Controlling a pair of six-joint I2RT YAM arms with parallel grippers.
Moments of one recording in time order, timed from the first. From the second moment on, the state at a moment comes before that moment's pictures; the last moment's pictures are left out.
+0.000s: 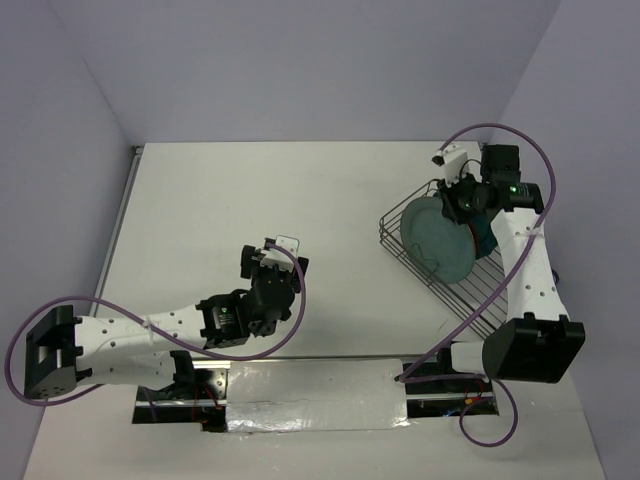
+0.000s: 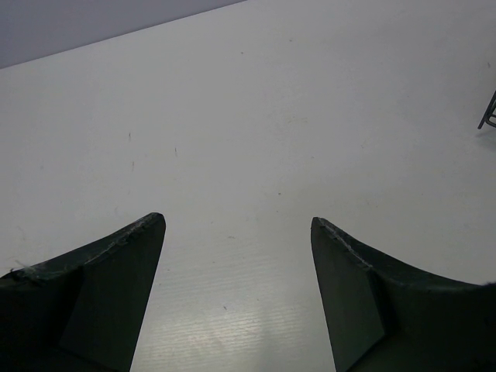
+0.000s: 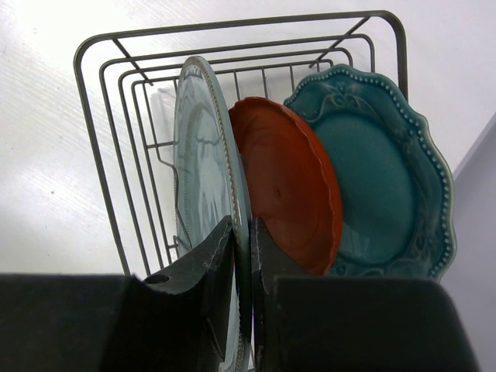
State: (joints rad) left arm -1.22 1.10 0.69 0.02 -1.09 -0.22; right arm -0.11 1.30 1.35 -0.92 -0.33 -0.59
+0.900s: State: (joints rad) left arm -1.22 1.12 0.70 0.01 -1.10 -0.22; right arm -0.10 1.25 1.45 -0.93 -0.29 -0.58
